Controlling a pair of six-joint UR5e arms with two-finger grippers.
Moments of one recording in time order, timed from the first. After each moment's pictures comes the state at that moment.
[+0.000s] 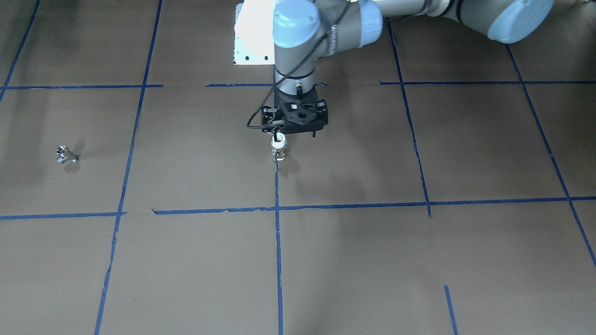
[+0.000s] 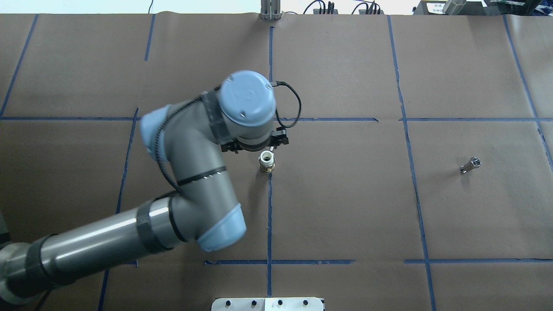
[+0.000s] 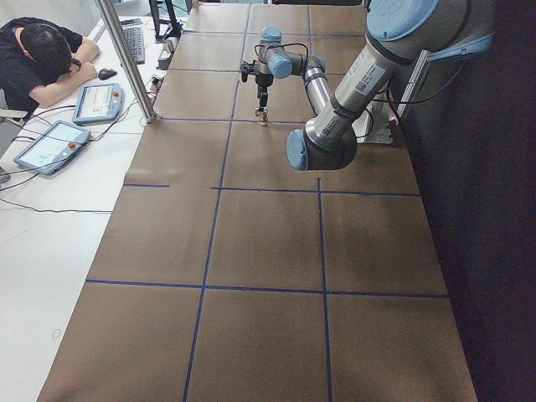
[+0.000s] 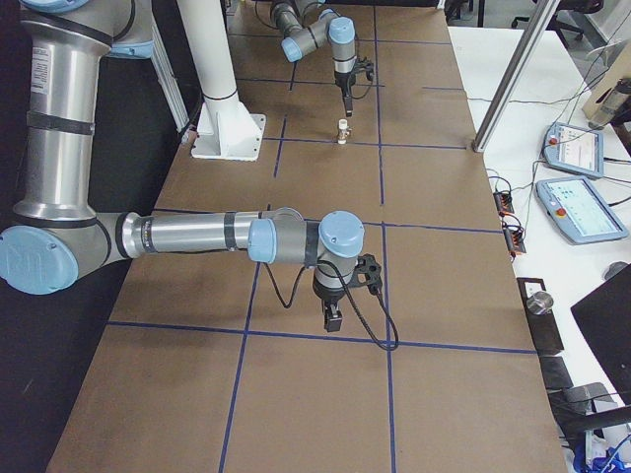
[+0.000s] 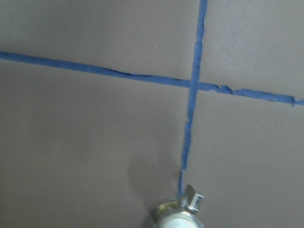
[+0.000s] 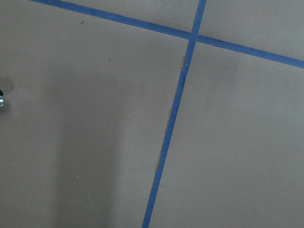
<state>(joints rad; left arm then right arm) -0.58 -2.36 -1.67 -1.45 -1.88 -1.22 1.50 -1.72 1.81 -1.68 2.31 -0.20</state>
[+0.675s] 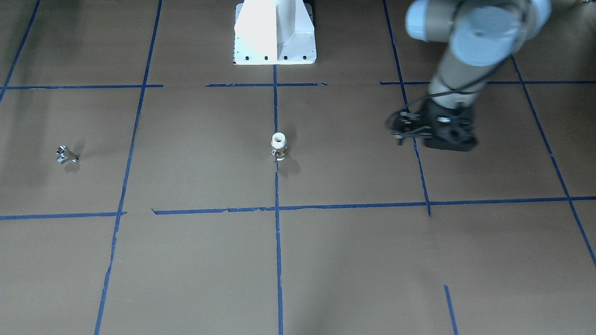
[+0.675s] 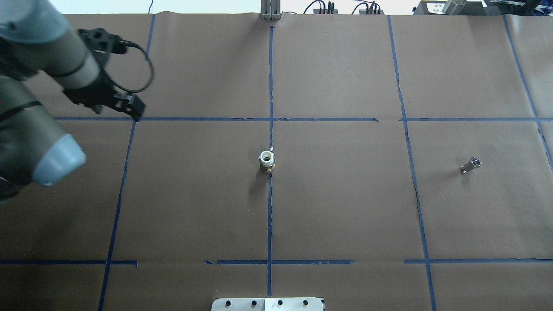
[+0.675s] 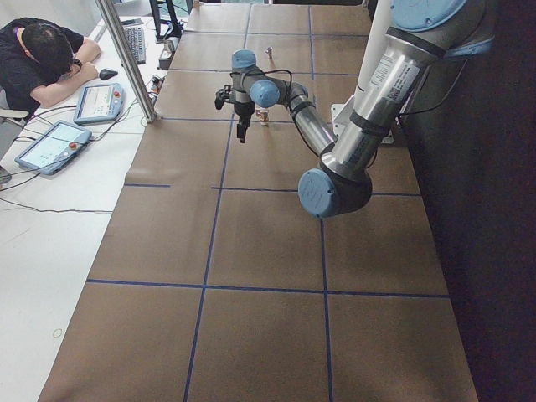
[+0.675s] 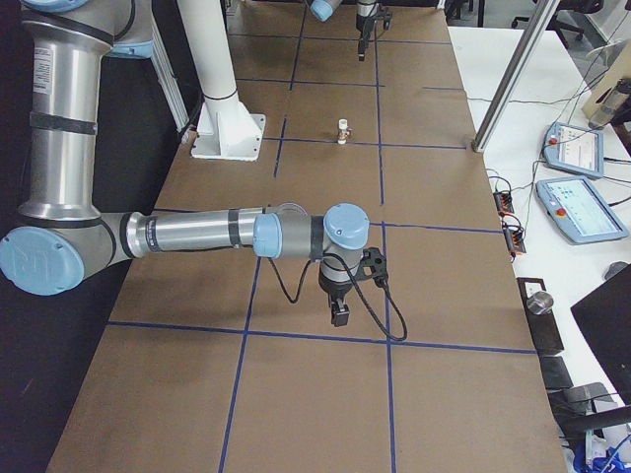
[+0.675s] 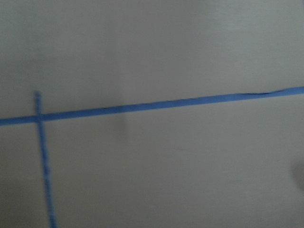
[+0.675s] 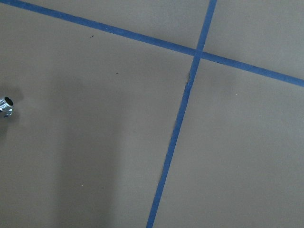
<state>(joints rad) -0.98 -1.93 -1.87 -1.42 -2.12 -0.52 1.50 -1.69 1.82 -1.68 2.30 -0.20</state>
